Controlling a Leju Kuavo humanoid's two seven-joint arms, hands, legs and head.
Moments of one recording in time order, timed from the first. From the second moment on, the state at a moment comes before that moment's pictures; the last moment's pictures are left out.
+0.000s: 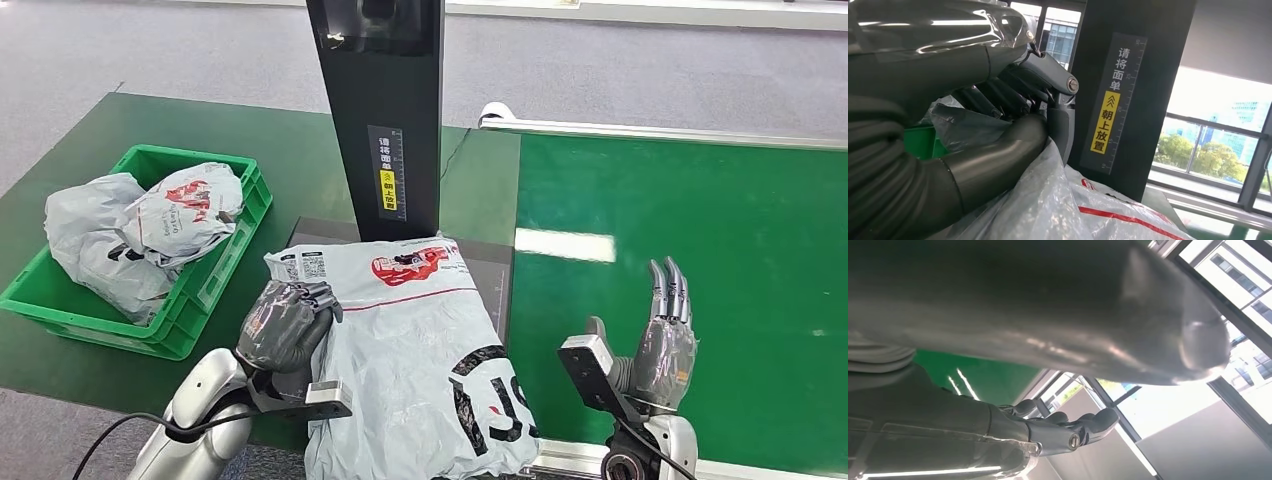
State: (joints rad) left arm -0.20 0.06 -0.16 -1.36 -1.05 0.41 -0.36; right arm 0.02 0.09 0.02 -1.51 0.96 -0.43 -0.25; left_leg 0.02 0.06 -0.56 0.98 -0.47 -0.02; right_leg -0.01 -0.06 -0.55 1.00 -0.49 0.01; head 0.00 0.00
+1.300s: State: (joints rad) left arm -0.70 0.36 0.31 -1.24 -0.41 0.23 -0.43; right arm 0.03 0.10 0.05 -1.49 0.91 -0.49 -0.28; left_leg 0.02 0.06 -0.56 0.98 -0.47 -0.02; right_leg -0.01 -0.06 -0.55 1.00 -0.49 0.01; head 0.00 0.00
